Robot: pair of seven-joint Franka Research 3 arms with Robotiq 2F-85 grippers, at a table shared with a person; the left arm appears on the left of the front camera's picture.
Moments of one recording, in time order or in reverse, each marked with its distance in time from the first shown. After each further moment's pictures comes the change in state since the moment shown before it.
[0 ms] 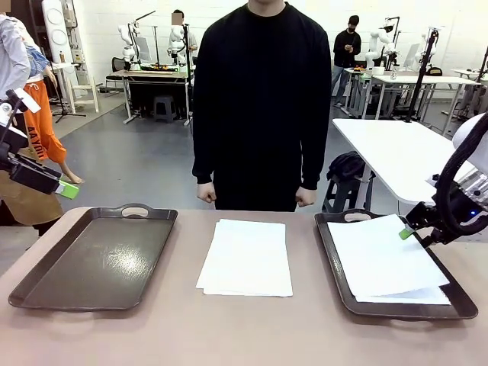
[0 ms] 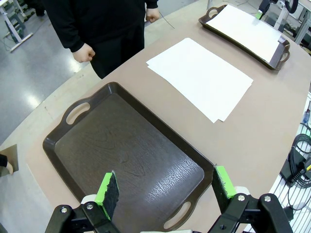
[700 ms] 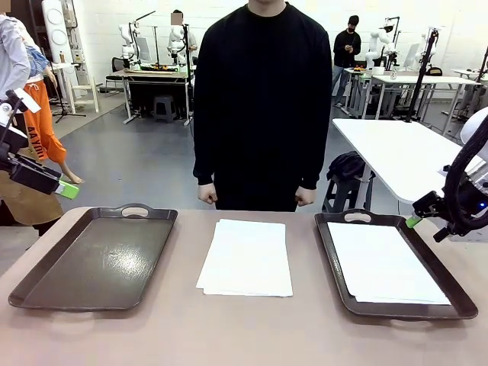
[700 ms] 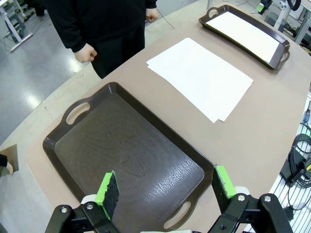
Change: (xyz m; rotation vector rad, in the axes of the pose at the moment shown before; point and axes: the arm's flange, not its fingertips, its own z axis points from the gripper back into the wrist) left arm 0.000 0.000 0.000 0.000 0.000 0.000; right arm 0.000 0.003 0.023 -0.037 -0.059 -0.029
